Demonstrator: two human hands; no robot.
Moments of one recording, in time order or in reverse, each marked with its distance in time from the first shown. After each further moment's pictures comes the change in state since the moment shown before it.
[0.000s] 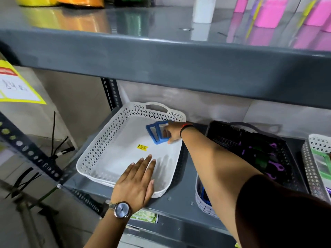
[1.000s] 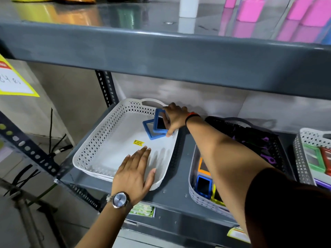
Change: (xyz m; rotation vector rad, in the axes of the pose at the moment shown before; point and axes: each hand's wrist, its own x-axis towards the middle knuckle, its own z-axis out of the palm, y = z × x) left_hand 0.006 0.016 -0.015 -0.107 -0.068 -0.126; right_hand -0.032 0.016 -0.023 0.088 0.221 0.021
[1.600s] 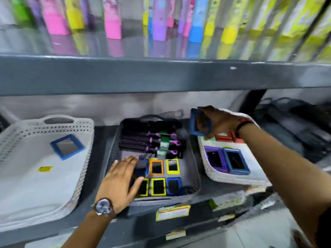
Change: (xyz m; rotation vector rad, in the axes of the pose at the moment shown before) left_hand 0.025 0.143 0.036 -0.113 -0.089 0.466; right_hand -0.318 0.232 -0.022 0.126 0.102 0.454
